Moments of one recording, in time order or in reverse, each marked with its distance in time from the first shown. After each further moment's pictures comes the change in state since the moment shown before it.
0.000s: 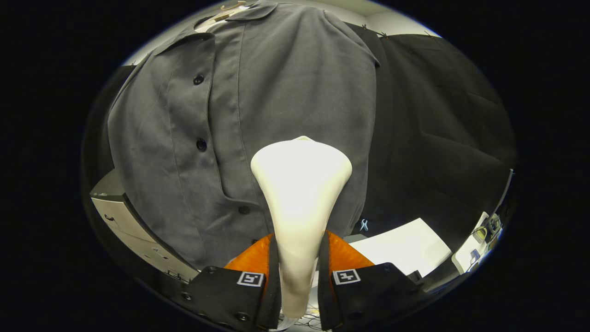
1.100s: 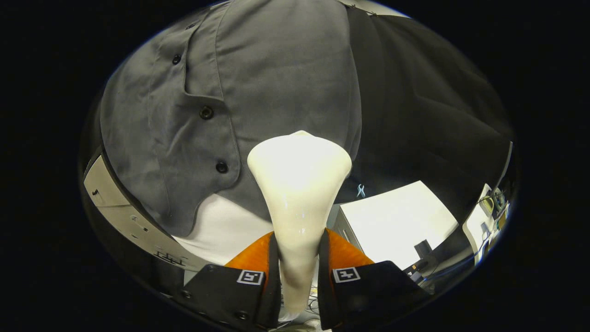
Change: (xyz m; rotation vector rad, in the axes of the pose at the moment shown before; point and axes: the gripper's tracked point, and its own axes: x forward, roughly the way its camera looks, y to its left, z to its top) arm 0.018 -0.026 -0.130 0.046 0.185 -0.041
